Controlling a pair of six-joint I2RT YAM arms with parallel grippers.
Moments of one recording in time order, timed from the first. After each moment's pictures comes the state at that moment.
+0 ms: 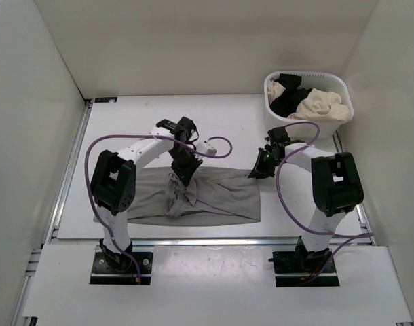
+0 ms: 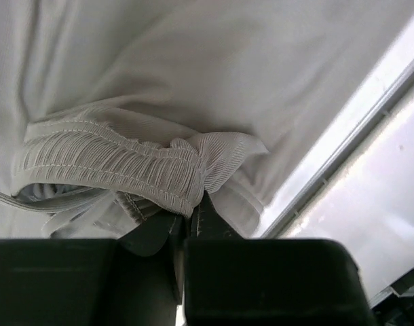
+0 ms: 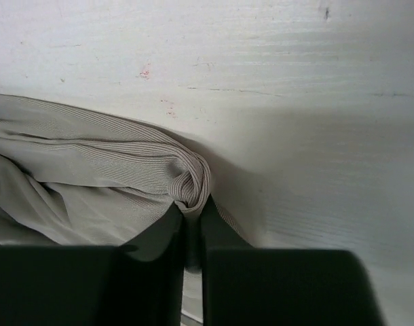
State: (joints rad) left arm -0.54 1.92 1.53 -1.10 0.37 0.45; right arm 0.25 1.80 1.05 -0.45 -0.37 0.51
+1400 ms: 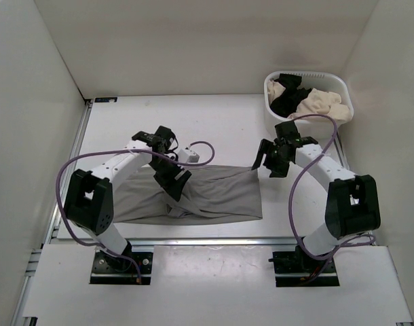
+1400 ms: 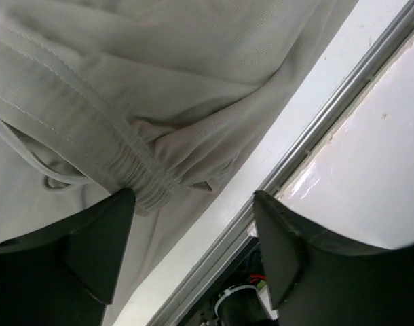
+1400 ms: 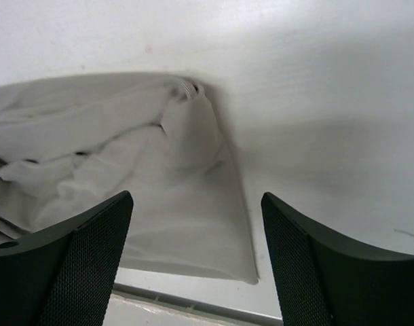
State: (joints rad) left arm -0.44 1.64 1.23 -1.05 0.43 0.45; right arm 0.26 1.57 1.08 -0.64 -0.17 0.54
